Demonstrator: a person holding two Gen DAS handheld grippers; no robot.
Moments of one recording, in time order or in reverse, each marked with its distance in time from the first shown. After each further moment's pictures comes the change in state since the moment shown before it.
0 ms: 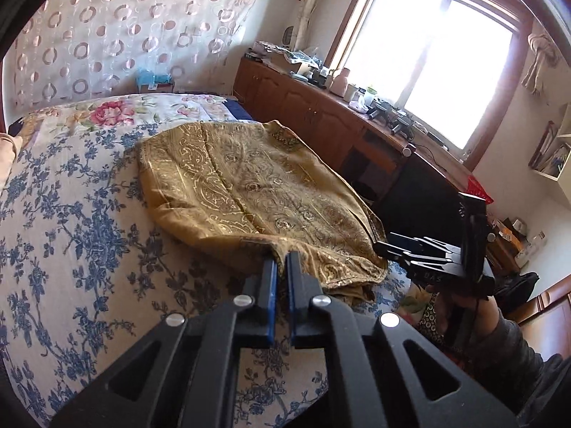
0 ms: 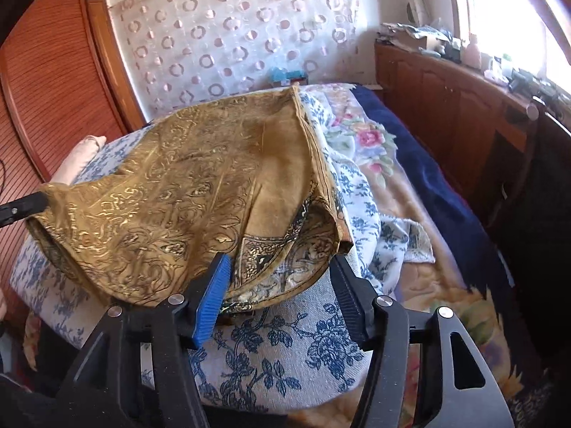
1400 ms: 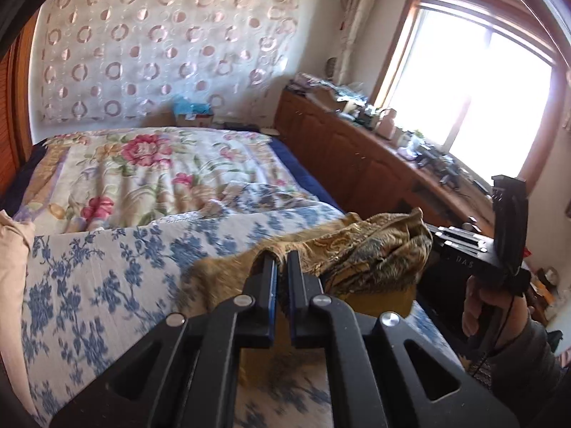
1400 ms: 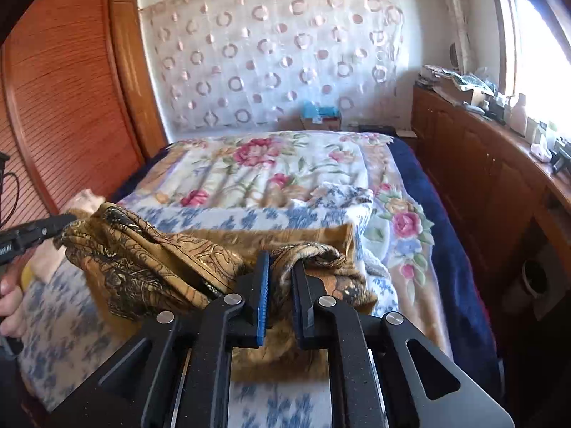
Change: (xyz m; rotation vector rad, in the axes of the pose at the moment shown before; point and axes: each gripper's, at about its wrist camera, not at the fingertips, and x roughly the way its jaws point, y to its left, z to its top) left arm 0.061 0.107 0.153 -0.066 -0.113 0.149; right arm 0.080 0.035 0.201 -0.134 -0.093 0.063
